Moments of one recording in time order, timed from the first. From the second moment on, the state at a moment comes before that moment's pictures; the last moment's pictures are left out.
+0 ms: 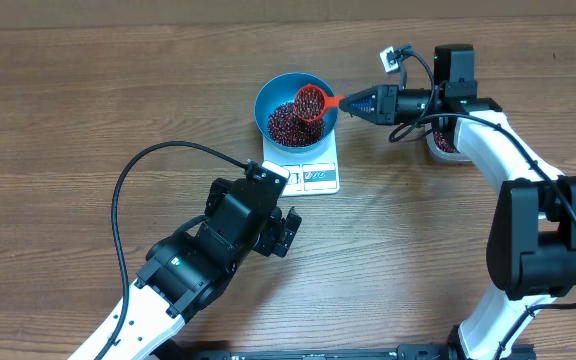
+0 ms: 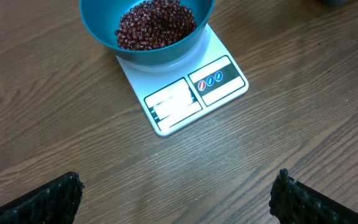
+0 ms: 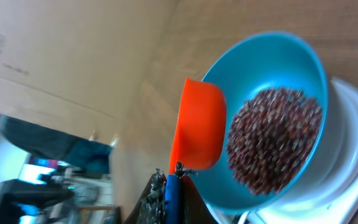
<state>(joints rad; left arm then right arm) -0.71 1.07 0.90 -0.66 -0.22 -0.15 0.07 1.95 1.34 -0.16 -1.17 0.24</state>
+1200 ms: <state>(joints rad) -0.71 1.07 0.90 -0.66 -0.22 -0.15 0.10 1.95 1.34 -0.14 -1.10 -0.65</state>
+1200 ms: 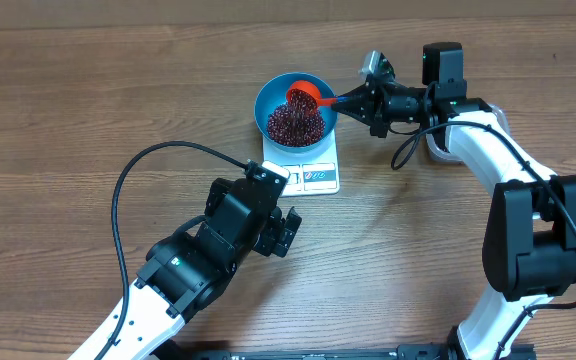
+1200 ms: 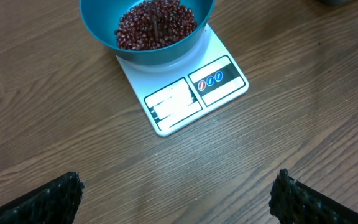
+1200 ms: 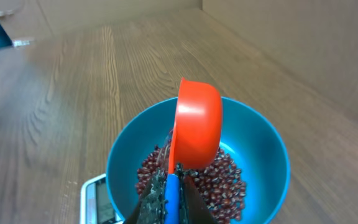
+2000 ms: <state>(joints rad) -0.71 1.07 0.90 -0.66 -0.22 -0.15 0.10 1.95 1.34 -0.11 -1.04 -1.04</state>
